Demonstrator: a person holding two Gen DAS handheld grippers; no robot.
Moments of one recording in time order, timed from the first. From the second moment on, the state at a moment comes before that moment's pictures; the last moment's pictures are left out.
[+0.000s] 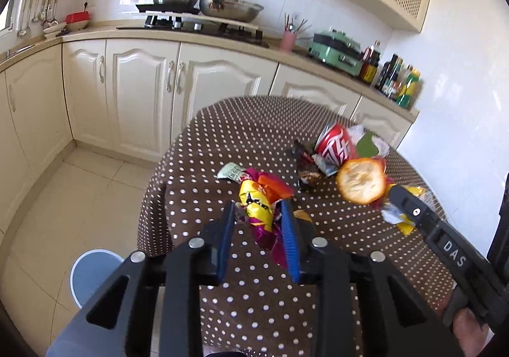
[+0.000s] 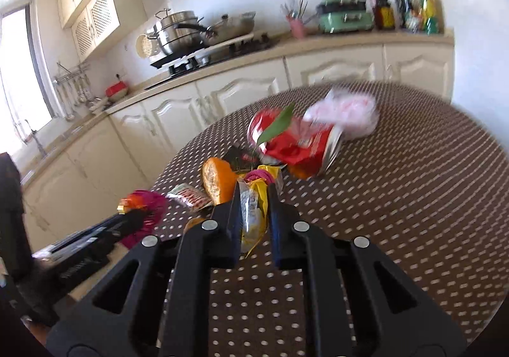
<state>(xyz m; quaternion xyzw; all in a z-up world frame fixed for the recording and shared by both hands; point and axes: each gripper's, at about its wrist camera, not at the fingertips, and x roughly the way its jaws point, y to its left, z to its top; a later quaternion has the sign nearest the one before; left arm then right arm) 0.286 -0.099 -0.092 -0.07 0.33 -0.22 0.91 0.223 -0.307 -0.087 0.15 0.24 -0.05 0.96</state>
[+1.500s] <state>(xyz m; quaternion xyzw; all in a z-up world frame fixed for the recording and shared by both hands) 0.315 0.193 -0.237 -0.18 0.45 0.02 0.87 0.329 -0.001 -0.221 0.00 0.39 0.19 0.90</state>
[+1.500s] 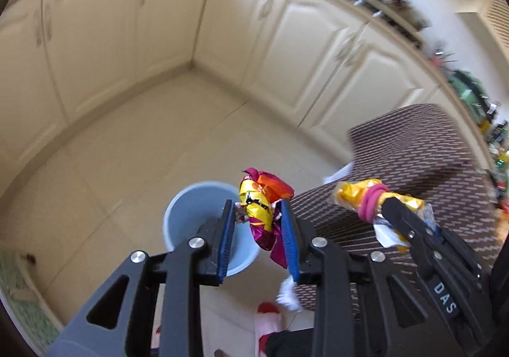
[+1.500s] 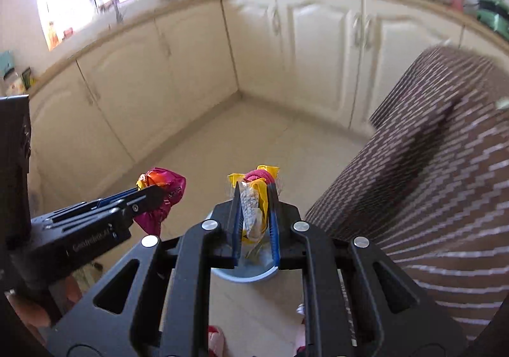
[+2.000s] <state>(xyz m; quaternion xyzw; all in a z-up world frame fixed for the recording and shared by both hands) 0.367 0.228 -0.335 -0.23 0.49 0.04 0.84 0.390 0.039 -0.316 0.02 0.46 0.19 0.87</state>
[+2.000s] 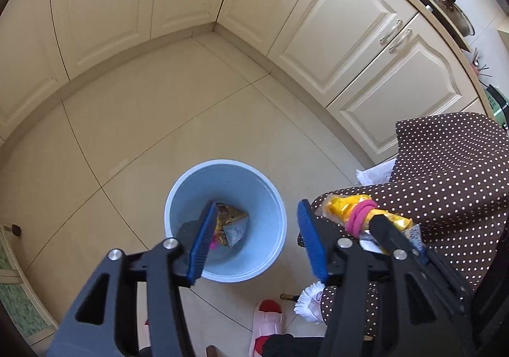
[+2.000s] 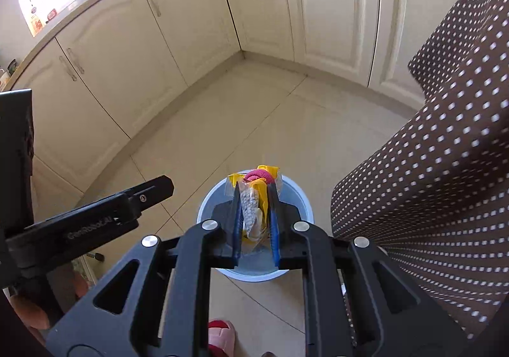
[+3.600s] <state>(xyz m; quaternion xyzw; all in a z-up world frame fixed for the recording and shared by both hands) 0.311 0.160 -0.210 -0.18 0.40 0.01 0.90 0.331 -0.027 -0.194 0.02 0.33 0.16 0.93</state>
